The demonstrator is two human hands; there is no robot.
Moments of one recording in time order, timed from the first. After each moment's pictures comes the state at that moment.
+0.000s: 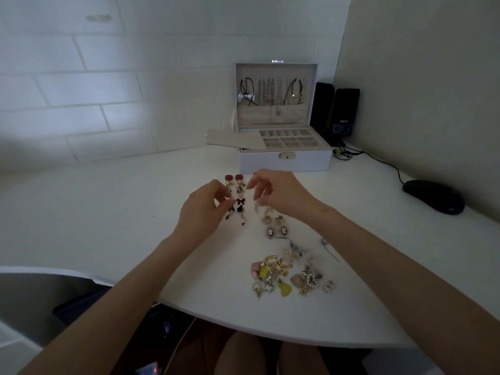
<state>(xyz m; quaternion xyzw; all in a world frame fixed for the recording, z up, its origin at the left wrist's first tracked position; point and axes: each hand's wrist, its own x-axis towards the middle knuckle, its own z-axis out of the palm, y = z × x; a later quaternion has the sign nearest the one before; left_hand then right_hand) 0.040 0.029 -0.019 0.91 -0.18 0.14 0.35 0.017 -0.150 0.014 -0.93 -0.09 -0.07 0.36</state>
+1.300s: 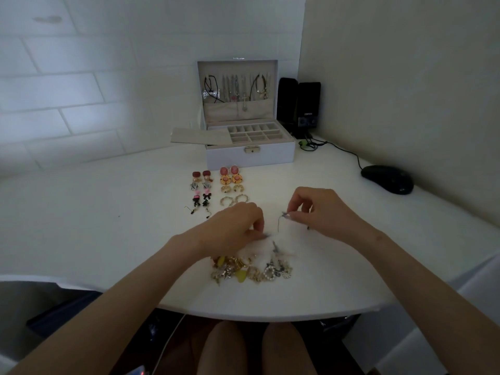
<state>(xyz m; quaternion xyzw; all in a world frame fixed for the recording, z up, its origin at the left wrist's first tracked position) -0.028 -0.049 0.006 0.88 -0.45 -0.07 0.14 -0.081 -0.248 -0.001 -0.92 -0.02 -0.10 0.37</state>
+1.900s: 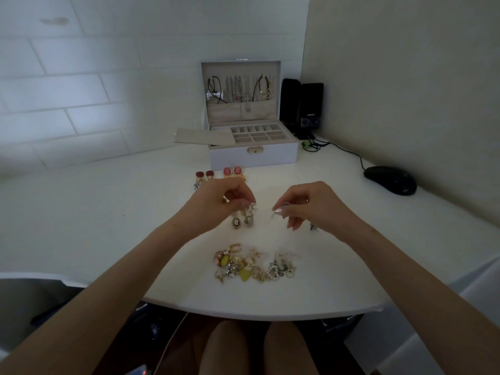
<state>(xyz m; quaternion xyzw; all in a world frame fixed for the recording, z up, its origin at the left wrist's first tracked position) -0.013 -0.025 0.023 0.84 -0.37 0.00 0.39 -0.076 -0.228 0.011 -0.85 -0.03 -0.06 0.53</state>
